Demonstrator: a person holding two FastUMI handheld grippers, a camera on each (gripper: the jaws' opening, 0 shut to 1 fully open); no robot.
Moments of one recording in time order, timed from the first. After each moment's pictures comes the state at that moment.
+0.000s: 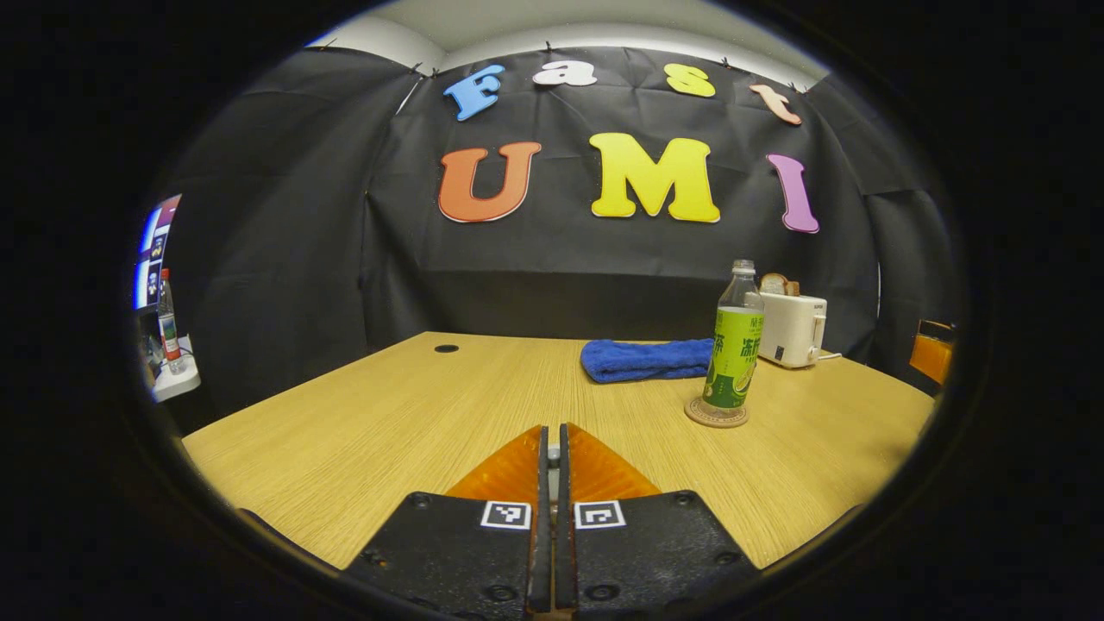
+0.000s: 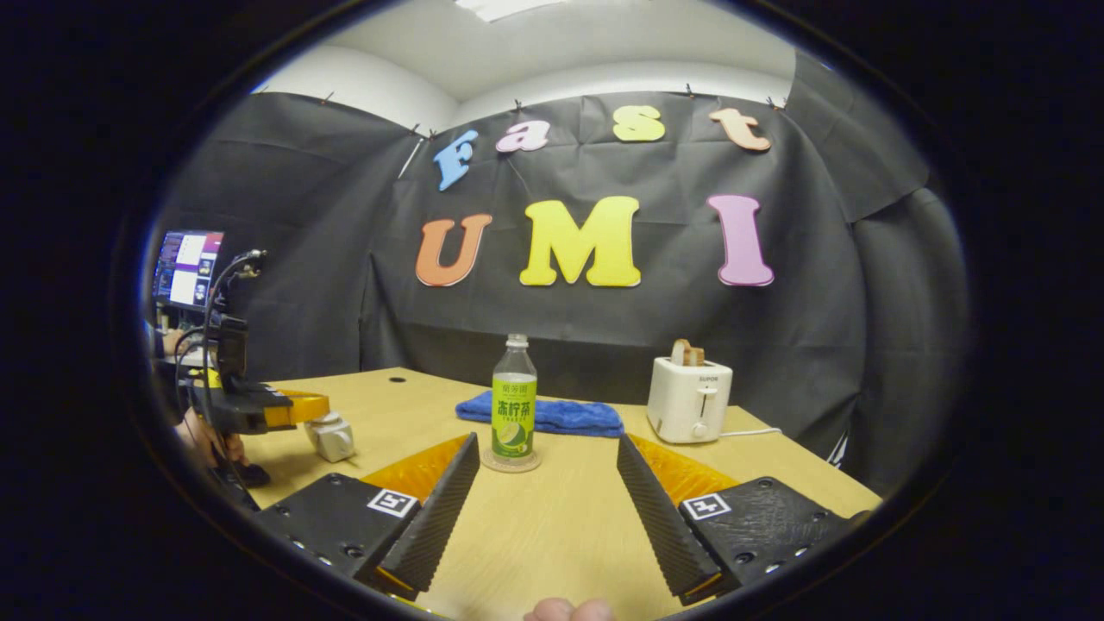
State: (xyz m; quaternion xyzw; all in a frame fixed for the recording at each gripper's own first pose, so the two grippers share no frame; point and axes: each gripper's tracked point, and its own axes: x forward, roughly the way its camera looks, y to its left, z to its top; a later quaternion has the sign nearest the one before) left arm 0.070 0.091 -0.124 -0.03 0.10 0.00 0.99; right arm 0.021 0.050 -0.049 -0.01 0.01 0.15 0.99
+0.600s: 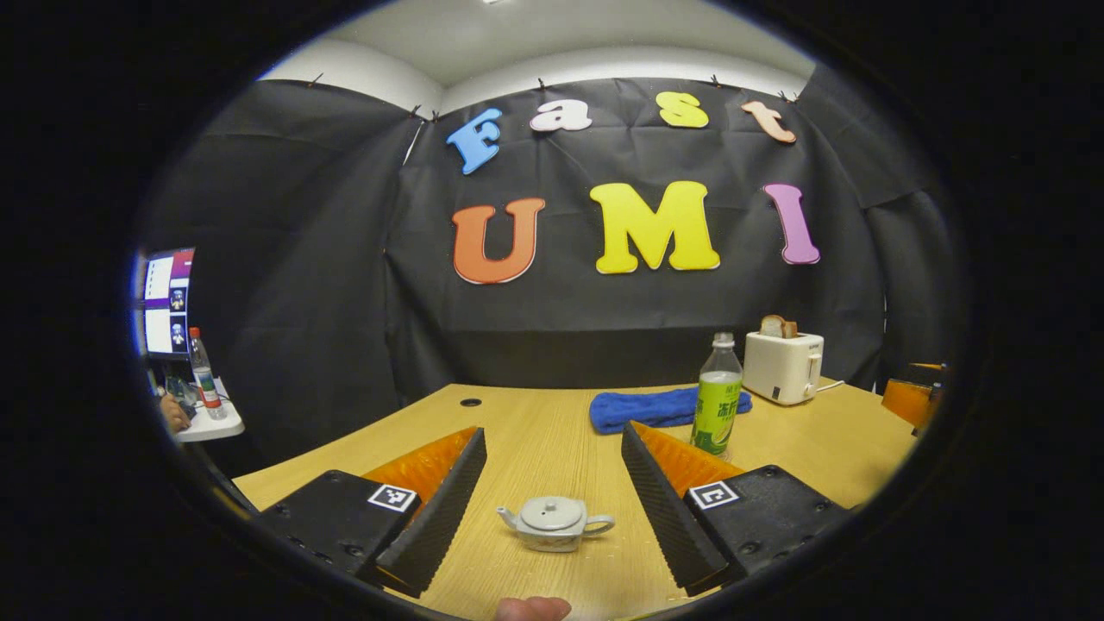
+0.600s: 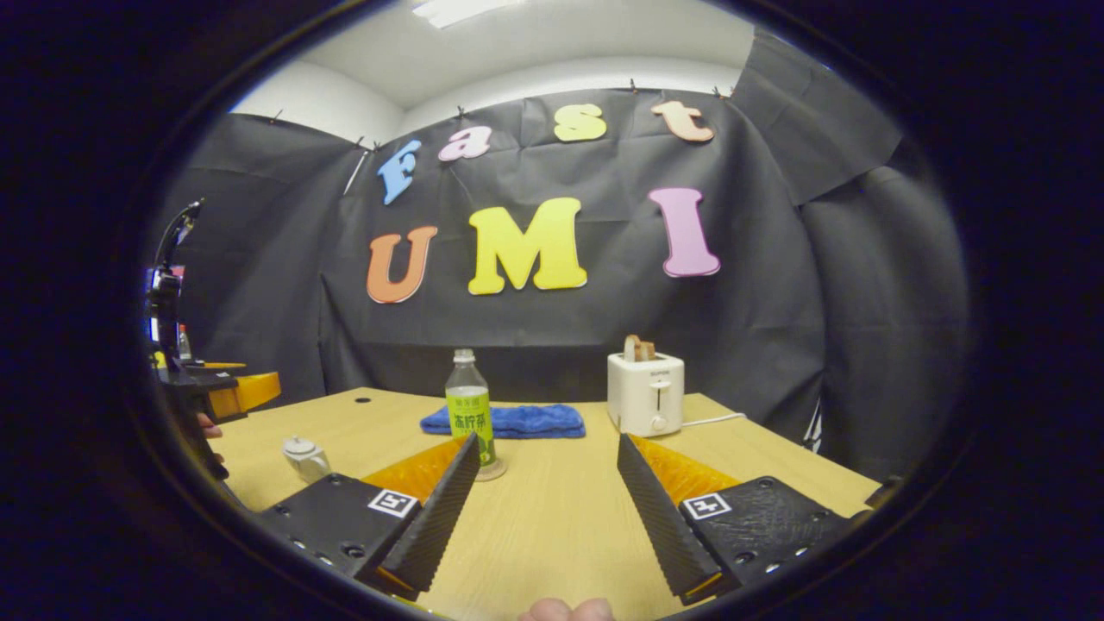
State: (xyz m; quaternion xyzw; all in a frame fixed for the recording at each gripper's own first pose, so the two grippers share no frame) left arm 0.026 0.077 -0.017 0.00 0.03 0.04 1.00; right arm 0.018 0.007 -0.023 0.04 0.01 0.08 1.00
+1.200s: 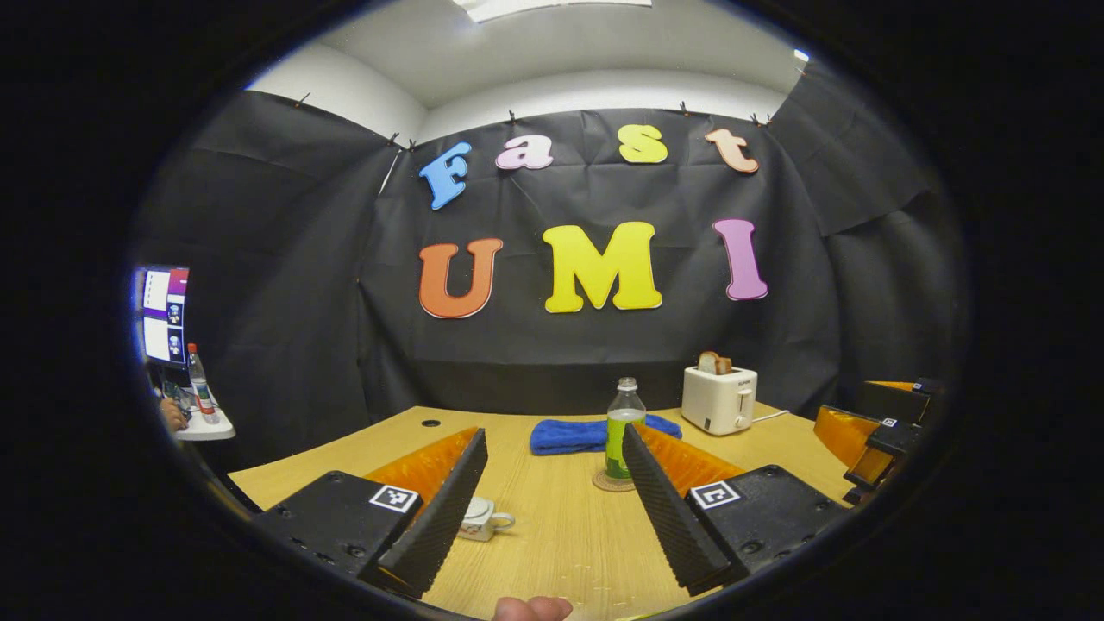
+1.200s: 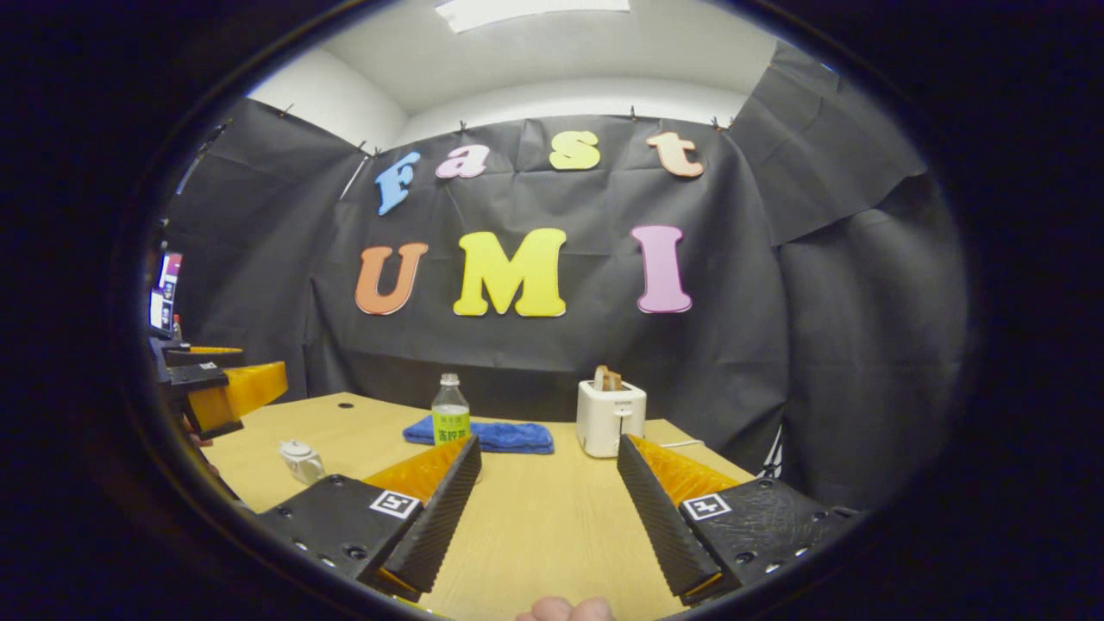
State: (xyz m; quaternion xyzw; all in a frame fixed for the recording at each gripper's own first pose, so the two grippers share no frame) left arm -0.026 -0.009 0.030 -0.02 -0.02 -0.01 1.00; right arm -0.027 -0.018 0.012 0.01 -0.02 0.04 1.00
